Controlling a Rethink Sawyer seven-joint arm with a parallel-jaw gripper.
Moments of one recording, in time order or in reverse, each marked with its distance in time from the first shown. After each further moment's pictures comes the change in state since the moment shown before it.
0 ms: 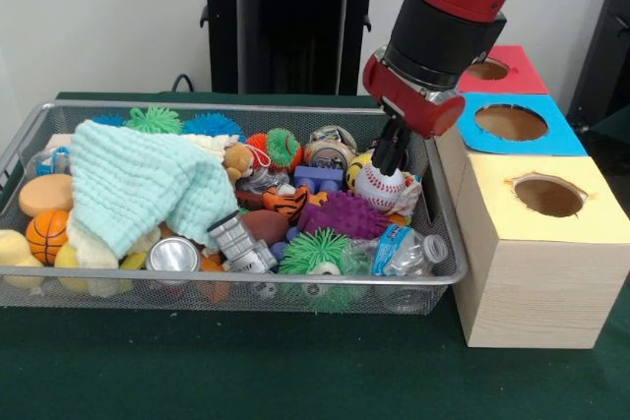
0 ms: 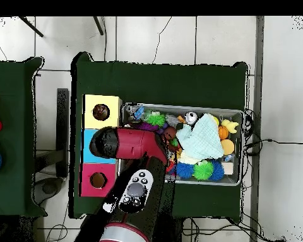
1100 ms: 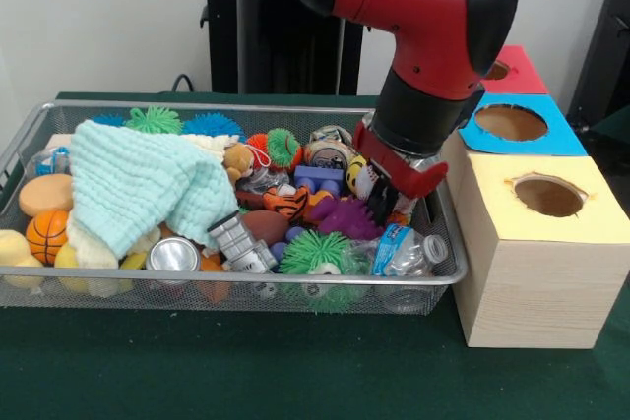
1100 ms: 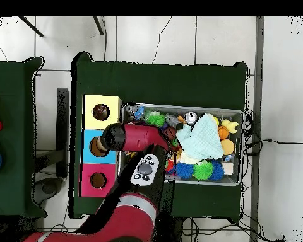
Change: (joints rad) arm -0.044 0.119 0.056 -0.059 0.015 -0.051 0.000
